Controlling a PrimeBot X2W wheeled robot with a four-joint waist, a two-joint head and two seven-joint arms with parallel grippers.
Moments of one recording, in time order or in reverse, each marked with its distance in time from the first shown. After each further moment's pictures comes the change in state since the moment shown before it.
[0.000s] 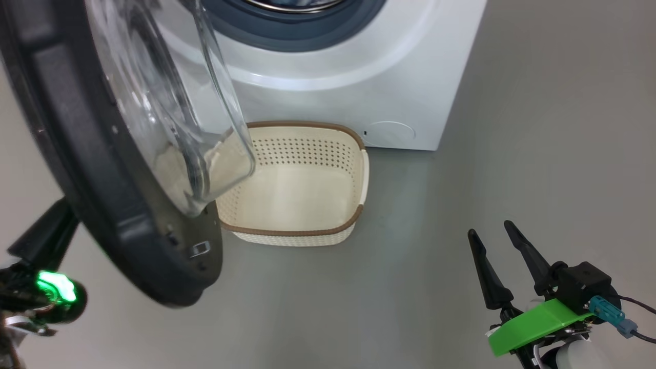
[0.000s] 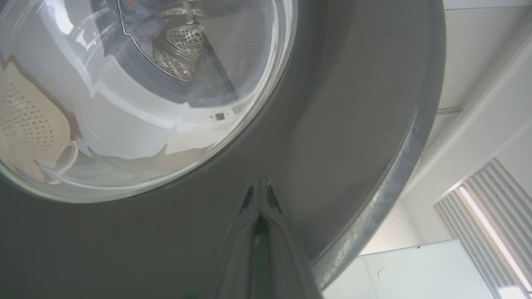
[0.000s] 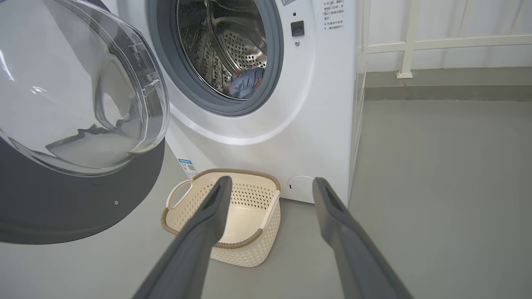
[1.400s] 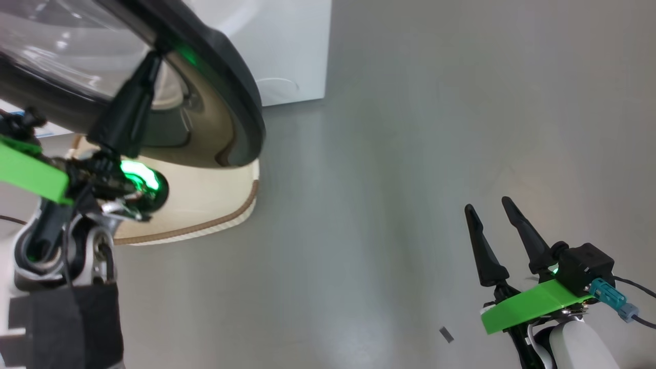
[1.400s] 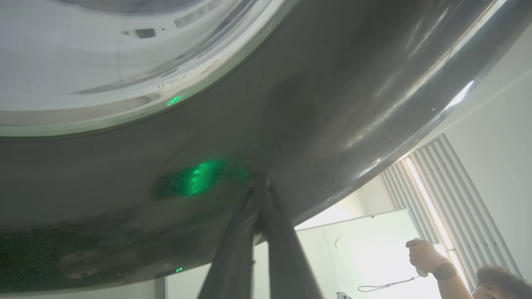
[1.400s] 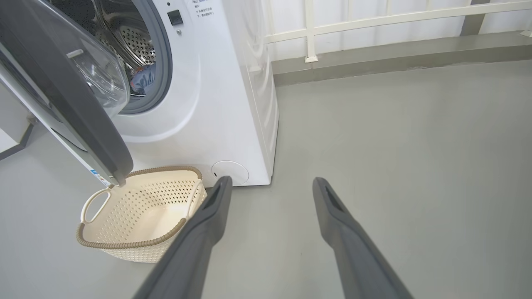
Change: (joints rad) left arm -0.228 -0.024 -0.396 0.030 -0.098 -0.083 -0.476; right arm -0.060 0.036 -0.016 -0.005 0.008 0.000 -0.010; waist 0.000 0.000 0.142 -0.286
